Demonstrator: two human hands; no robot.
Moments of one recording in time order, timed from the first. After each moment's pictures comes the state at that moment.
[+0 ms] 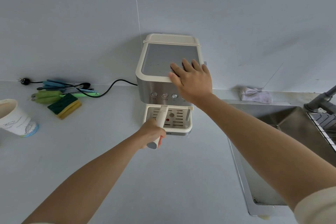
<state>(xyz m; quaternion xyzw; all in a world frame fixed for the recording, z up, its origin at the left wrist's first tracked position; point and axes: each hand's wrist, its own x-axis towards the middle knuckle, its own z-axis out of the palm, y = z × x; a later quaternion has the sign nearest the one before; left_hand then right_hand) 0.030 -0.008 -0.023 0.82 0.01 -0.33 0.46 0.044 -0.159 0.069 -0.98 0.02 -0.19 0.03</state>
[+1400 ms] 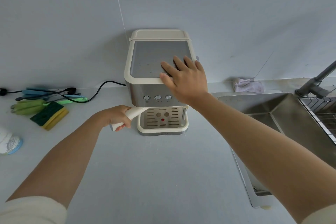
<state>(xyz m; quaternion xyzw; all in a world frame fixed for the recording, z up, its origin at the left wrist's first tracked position) 0.133 0.053 -0.014 0.86 -0.16 -0.40 0.27 0.053 -0.163 0.057 -0.96 0.00 -0.30 0.01</state>
